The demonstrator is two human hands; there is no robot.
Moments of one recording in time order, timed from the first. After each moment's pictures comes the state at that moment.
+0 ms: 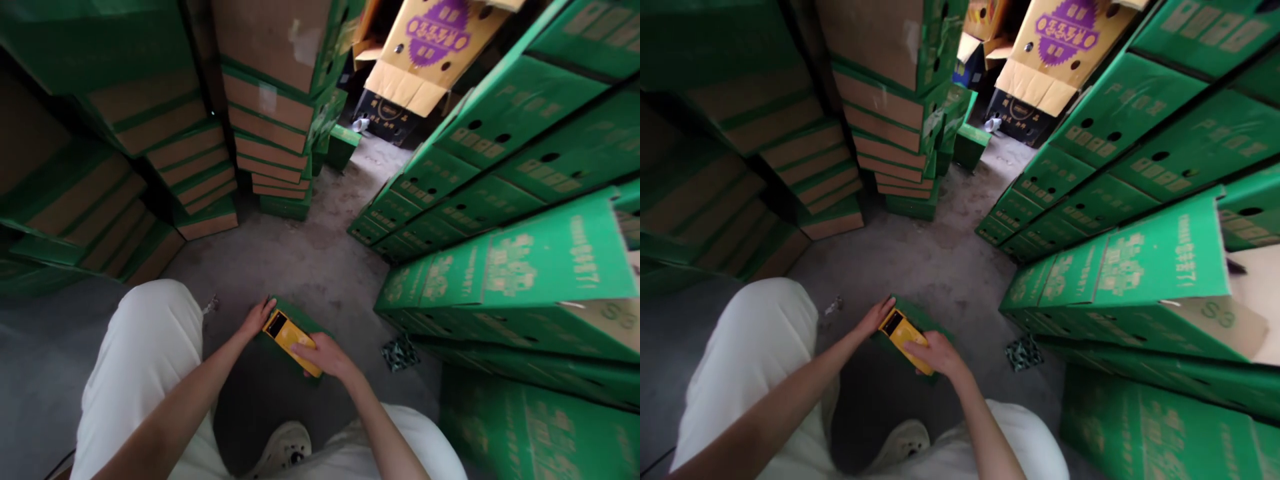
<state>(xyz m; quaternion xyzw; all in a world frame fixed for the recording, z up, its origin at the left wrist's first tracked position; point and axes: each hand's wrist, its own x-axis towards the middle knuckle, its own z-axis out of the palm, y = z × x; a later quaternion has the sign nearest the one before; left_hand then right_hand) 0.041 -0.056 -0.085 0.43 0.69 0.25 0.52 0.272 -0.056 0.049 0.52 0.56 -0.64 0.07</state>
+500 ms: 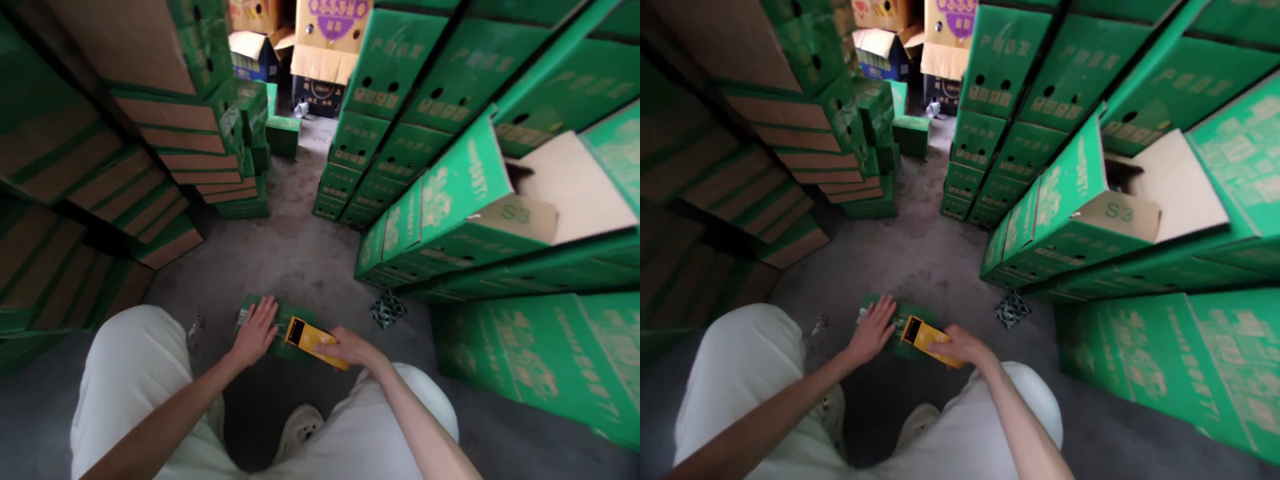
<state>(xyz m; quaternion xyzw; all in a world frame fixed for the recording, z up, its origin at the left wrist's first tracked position) 0.081 -0.095 -0.051 0.83 0.52 0.13 0.16 0.379 -0.087 0.051 0.56 0.58 -0.58 0.10</state>
